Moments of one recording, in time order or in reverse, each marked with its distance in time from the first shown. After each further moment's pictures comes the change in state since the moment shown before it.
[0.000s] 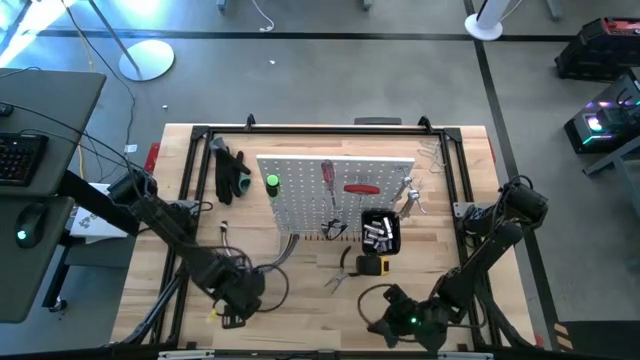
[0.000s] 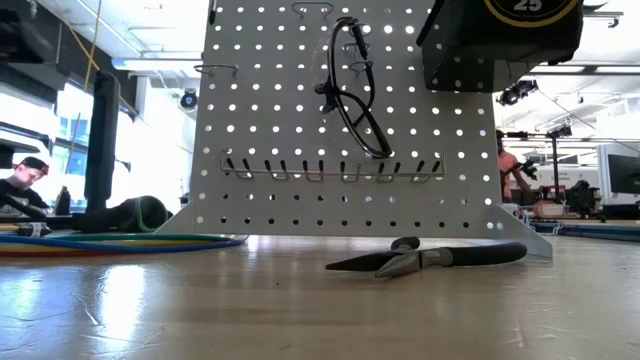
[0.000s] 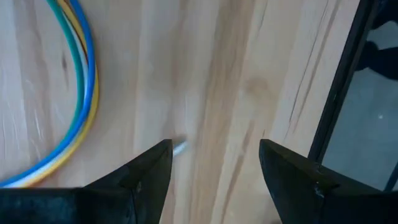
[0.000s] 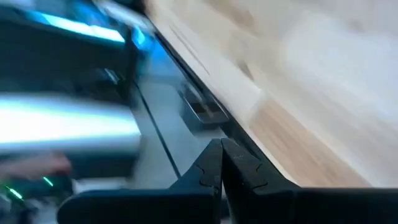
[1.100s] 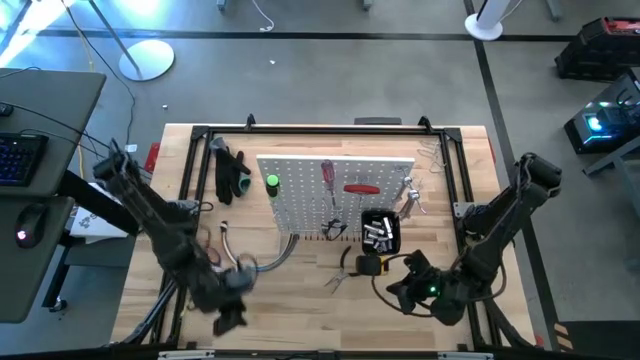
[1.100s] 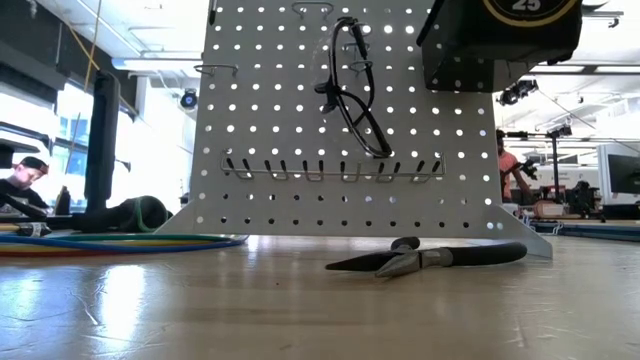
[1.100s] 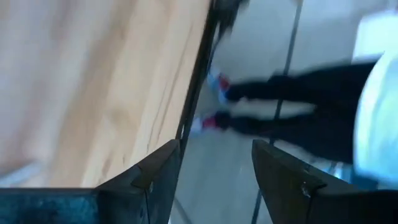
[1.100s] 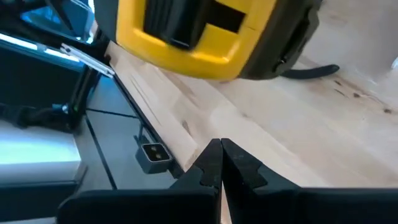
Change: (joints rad) left arm -0.106 -0.258 -0.164 0.464 -0.079 -0.361; right arm -0.027 -0.322 0.000 -0.571 0.103 -0.003
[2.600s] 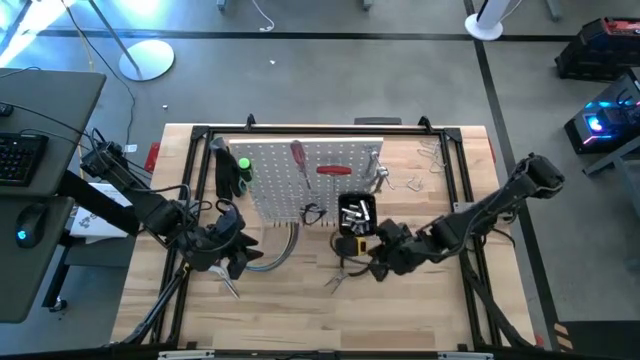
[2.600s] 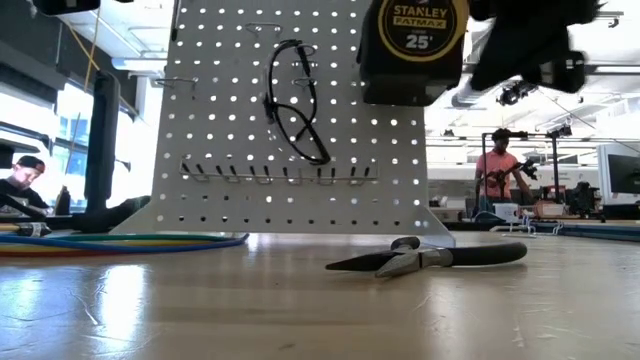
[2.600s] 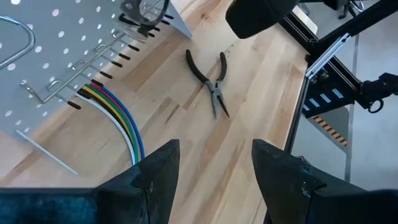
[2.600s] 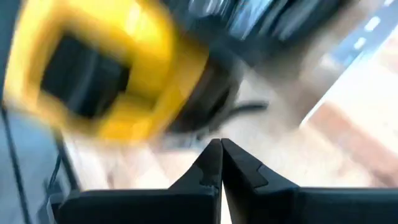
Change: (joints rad) left arm 0.162 -0.263 0.000 -0.257 -0.520 0.044; right arm -0.390 0.001 -0.001 -0.027 -0.191 -0.553
